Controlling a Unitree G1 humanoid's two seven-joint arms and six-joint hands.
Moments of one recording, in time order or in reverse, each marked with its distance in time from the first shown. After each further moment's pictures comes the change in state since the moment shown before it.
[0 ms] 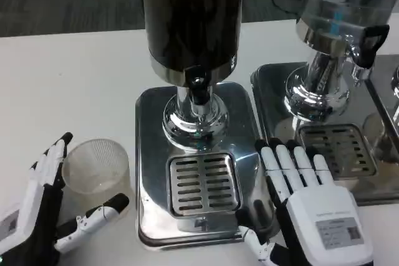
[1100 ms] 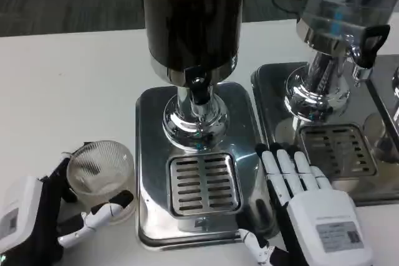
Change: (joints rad) left arm -0.111 -0.007 -0.034 0.248 0.033 -0.232 0.194; right arm 0.014 0.007 0.004 0.000 0.019 0.002 0.006
